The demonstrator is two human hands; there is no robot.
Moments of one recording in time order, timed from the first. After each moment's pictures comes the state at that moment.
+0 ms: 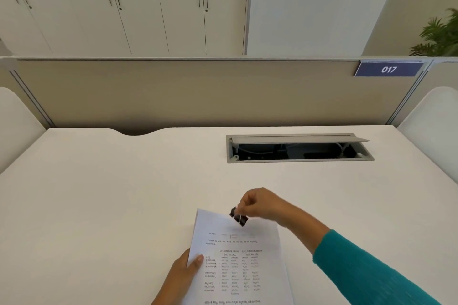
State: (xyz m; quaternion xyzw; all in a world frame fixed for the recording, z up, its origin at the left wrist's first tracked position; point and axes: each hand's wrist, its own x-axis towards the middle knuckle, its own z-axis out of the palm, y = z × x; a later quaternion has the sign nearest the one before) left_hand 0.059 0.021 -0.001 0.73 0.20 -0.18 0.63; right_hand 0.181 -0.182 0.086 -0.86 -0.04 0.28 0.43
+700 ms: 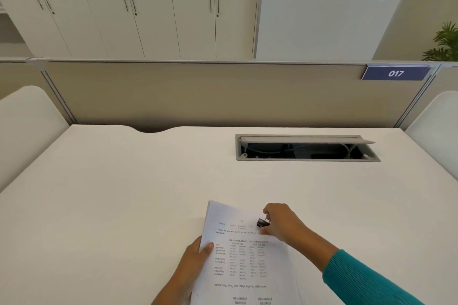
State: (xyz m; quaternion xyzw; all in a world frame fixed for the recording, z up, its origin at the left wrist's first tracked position) left_hand 0.043 0.015 0.017 0.69 0.20 -0.17 0.68; right_hand 0.139 -0.194 0.065 -0.96 -0.05 0.21 0.16
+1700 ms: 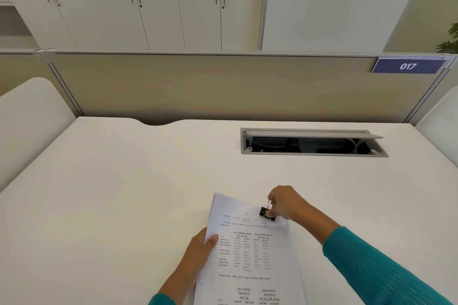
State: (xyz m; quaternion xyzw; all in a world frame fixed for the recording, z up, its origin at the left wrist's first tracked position) left_hand 0.044 0.014 0.010 0.69 0.20 -0.16 0.68; right_hand 0.163 -0.190 0.088 -0.96 -0.07 0.25 0.11
